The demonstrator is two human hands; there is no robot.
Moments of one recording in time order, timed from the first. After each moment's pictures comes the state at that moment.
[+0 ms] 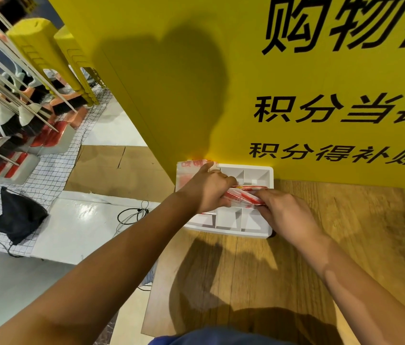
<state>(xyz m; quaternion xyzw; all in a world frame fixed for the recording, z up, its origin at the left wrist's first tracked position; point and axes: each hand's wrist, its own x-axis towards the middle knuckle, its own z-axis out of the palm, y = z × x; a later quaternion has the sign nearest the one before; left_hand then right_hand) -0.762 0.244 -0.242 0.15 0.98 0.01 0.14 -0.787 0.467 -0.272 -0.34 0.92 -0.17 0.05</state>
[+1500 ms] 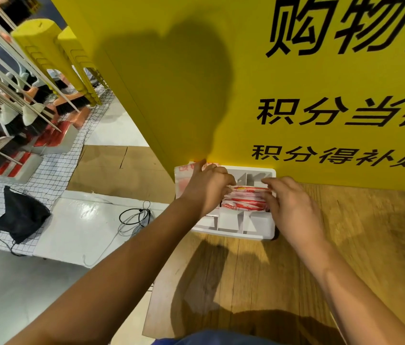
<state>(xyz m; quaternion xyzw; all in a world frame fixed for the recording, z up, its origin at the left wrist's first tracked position) -0.757 0.244 -0.239 0.03 0.99 0.10 0.06 -0.782 0.461 -0.261 -0.22 0.93 -0.29 -0.03</state>
